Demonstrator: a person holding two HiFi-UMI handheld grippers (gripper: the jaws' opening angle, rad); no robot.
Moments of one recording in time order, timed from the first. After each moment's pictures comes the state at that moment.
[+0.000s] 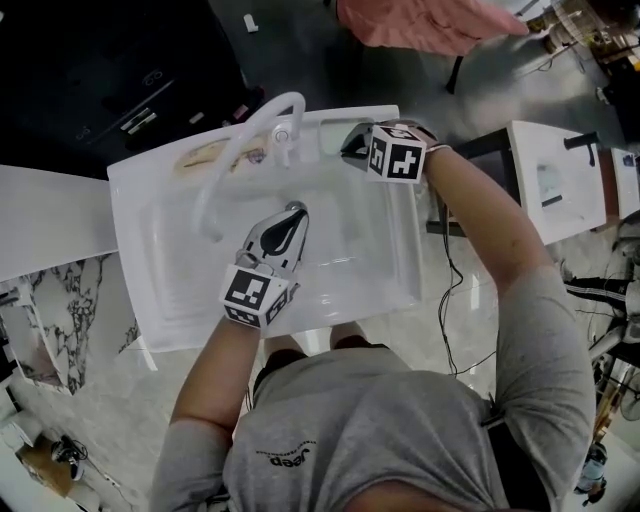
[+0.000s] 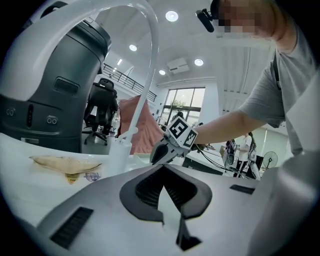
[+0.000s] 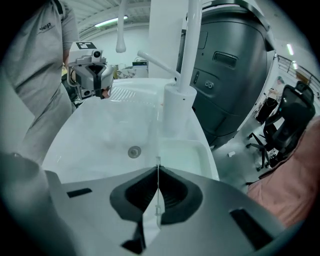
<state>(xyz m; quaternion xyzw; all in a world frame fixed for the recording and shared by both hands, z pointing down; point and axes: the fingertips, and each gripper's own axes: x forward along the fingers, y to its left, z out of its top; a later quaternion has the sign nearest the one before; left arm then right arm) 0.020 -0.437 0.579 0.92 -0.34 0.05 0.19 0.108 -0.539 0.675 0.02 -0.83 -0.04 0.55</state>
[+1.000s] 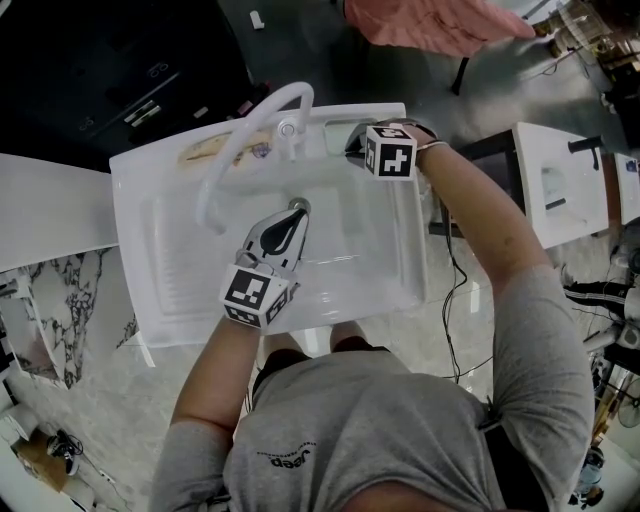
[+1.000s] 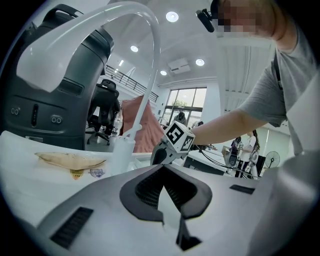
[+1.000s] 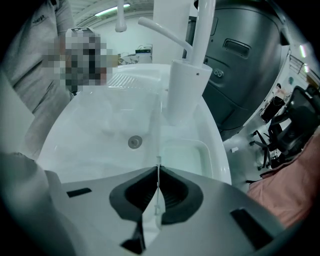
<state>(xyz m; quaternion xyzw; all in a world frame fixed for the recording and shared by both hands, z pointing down) 0.012 -0.431 0.586 0.91 -0.35 0.05 0.19 0.114 -0.538 0.706 -0.01 -0.80 -0.05 0.60</state>
